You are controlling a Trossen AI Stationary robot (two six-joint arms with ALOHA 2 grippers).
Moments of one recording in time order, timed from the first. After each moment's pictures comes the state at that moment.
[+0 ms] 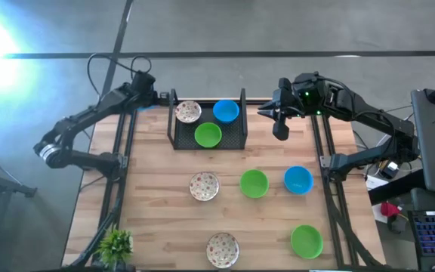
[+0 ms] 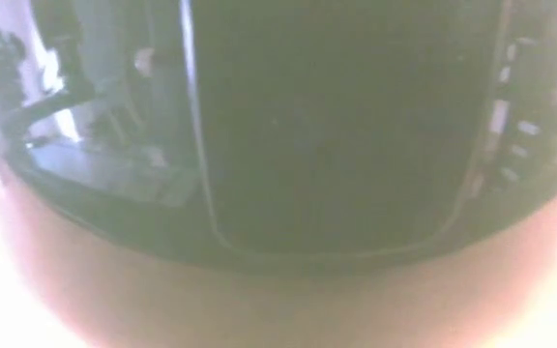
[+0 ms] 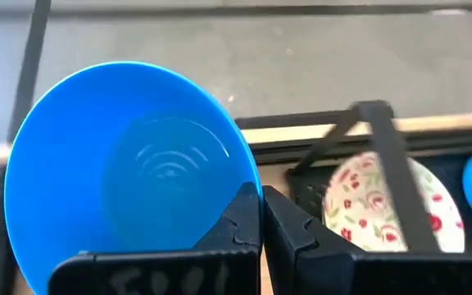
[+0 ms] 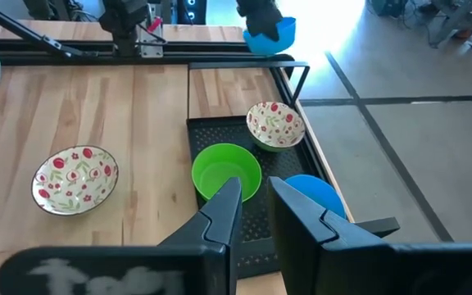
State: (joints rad) left arm 0.91 1.21 0.95 -0.55 -0.29 -0.45; right arm -0.34 1.21 1.42 -0.75 -0.08 -0.17
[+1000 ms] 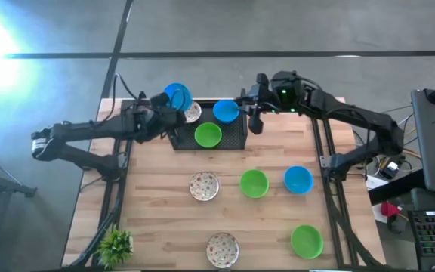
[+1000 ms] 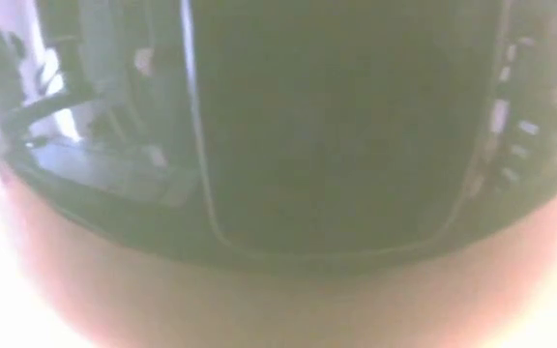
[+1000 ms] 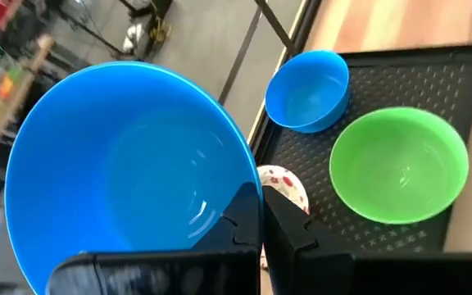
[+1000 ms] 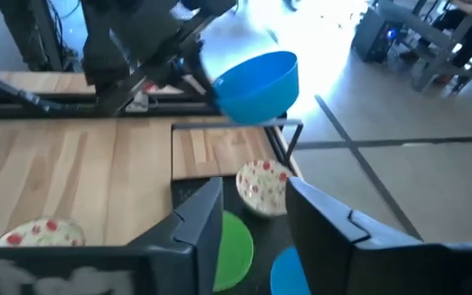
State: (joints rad) left arm 0.22 1.15 1.03 -0.53 -0.61 0.33; right arm -0.34 1.39 1.42 -0.41 -0.08 -0.16
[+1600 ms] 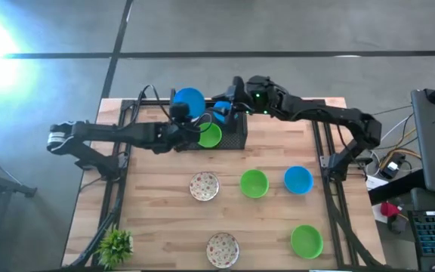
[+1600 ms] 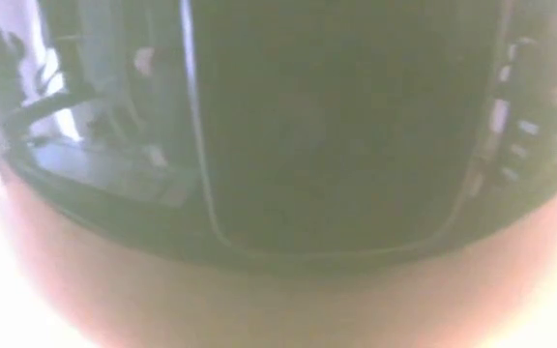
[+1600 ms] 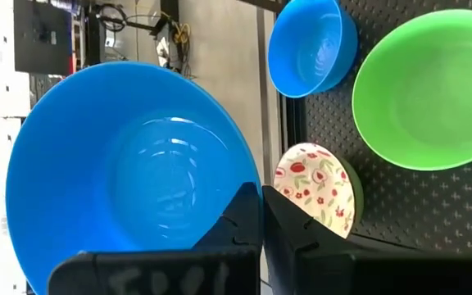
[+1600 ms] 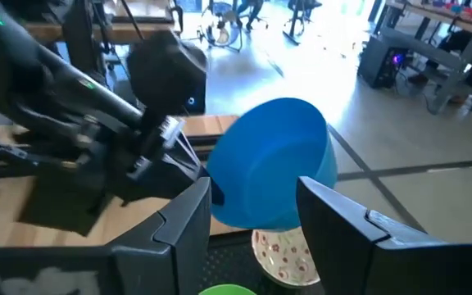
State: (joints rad) left arm 0.09 1.35 1.10 -0.53 -0.86 0.66; right arm -0.33 1.63 1.43 -0.07 -0.11 -0.08
